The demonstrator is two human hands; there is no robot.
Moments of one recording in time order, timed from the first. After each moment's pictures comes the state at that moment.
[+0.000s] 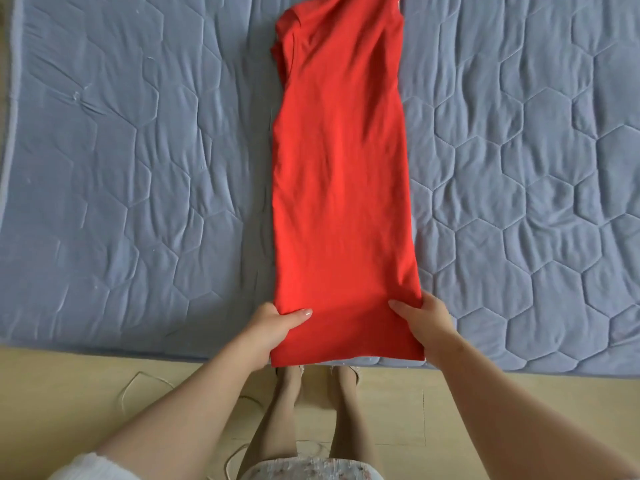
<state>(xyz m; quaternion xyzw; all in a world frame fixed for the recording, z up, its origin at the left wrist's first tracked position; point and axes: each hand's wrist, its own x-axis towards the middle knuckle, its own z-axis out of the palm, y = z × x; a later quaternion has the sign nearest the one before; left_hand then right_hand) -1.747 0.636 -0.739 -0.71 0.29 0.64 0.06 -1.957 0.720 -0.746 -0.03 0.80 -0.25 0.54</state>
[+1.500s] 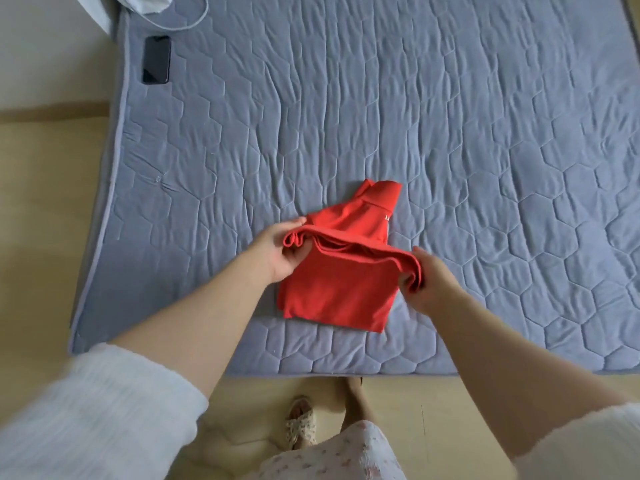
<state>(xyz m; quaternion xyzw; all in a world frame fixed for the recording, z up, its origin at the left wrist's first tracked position) -1.786 0.510 -0.538 -0.60 0.10 0.77 -0.19 -1.958 0.637 -0.560 0.23 0.61 -0.51 0.56</state>
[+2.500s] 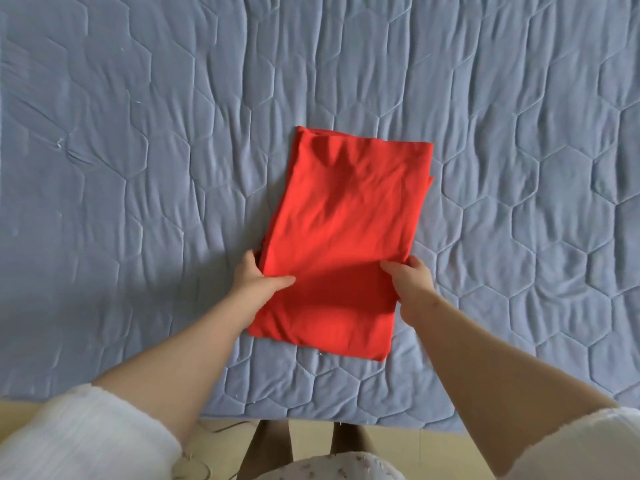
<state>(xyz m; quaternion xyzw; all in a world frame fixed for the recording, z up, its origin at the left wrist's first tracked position) -1.789 0.484 -0.747 -0.75 0.46 0.48 0.05 -1.997 0.560 -0.752 0.07 0.78 -0.29 0.55</state>
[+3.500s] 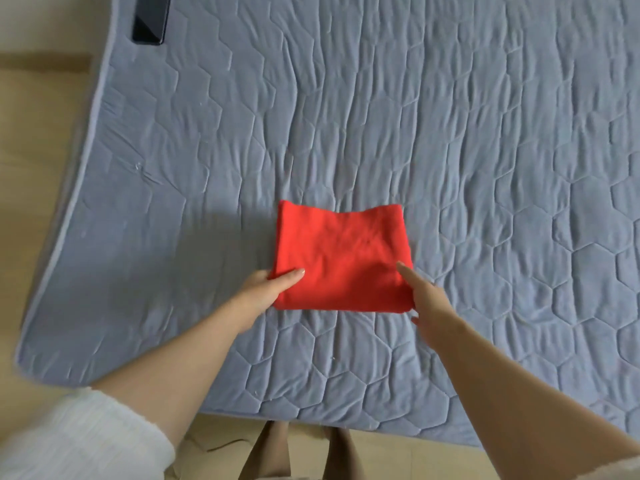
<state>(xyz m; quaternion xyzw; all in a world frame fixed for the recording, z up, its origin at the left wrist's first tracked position) -1.764 0.467 -0.654 -0.66 0.40 0.63 -0.04 -1.991 0.549 -0.647 0.05 0.76 -0.33 0.55</state>
